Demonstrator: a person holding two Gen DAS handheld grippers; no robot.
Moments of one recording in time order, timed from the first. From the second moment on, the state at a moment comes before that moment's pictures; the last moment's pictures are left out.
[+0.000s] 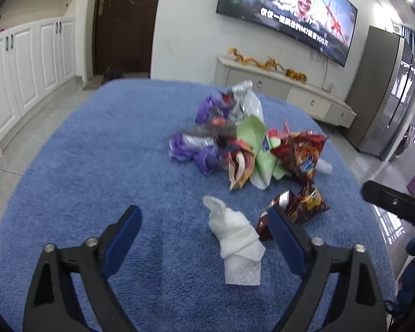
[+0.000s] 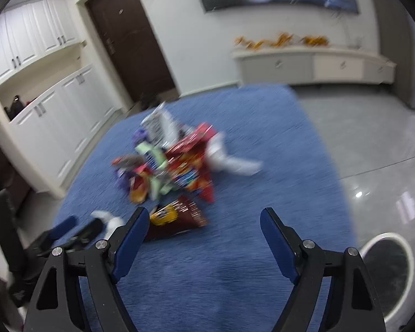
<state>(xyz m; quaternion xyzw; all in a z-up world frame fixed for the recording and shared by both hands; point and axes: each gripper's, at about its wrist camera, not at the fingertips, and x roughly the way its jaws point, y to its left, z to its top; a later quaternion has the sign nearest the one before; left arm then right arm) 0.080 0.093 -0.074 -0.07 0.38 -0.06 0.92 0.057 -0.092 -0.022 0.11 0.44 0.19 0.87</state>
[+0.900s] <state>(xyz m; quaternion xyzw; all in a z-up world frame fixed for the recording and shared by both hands) 0.054 0.097 -0.069 -0.08 0.40 -0.08 0.91 0.044 -0.084 -0.020 0.12 0.42 0.26 0.86</state>
